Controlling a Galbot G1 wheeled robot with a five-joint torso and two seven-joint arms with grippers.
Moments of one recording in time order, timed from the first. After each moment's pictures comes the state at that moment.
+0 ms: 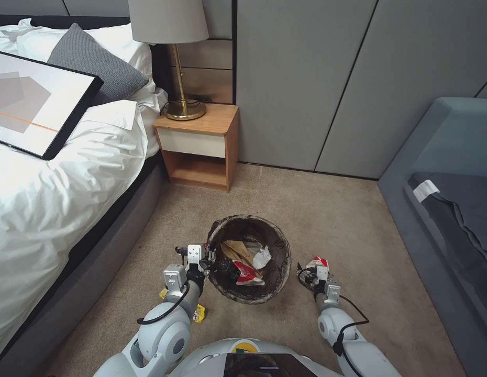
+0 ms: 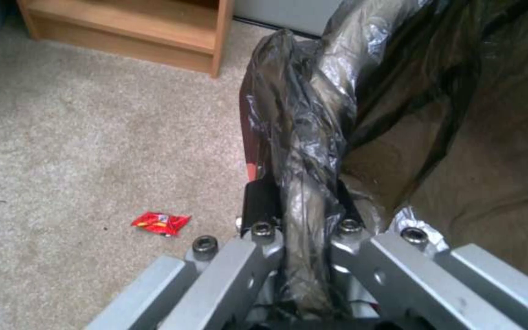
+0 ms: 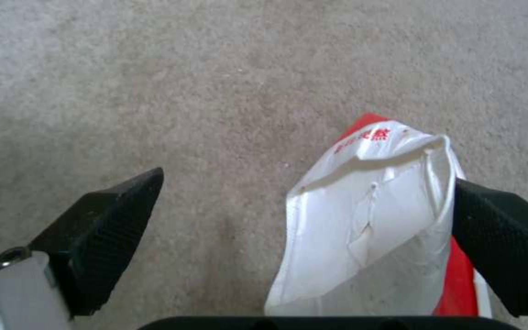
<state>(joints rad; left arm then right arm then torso) 1.49 -1.09 -0.10 -2.20 -0.64 0.31 -0.46 -1.29 1.21 0.29 1.30 0.50 0.09 0.23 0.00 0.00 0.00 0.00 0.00</state>
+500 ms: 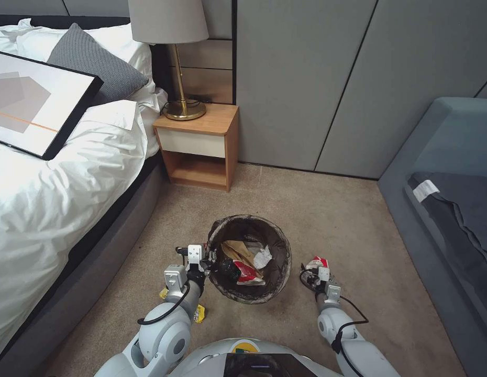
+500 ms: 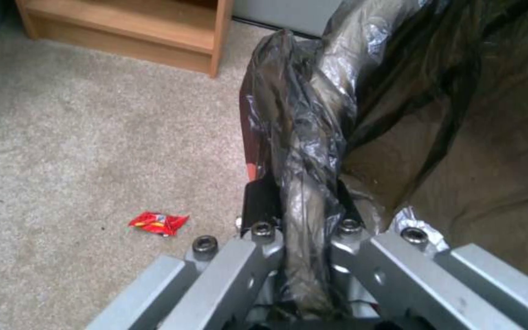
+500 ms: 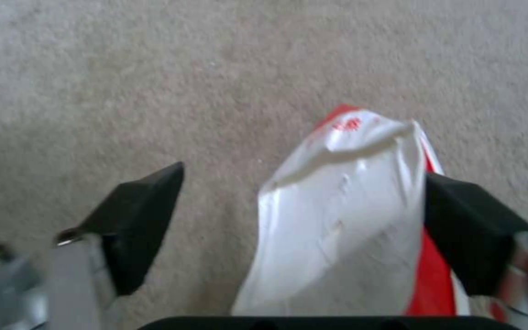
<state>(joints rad) 1.49 -1.10 -0.10 -2.20 -0.63 0.30 -0.46 -1.27 1.23 0.30 1.25 0.48 0.11 0.25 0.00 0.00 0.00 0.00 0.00</state>
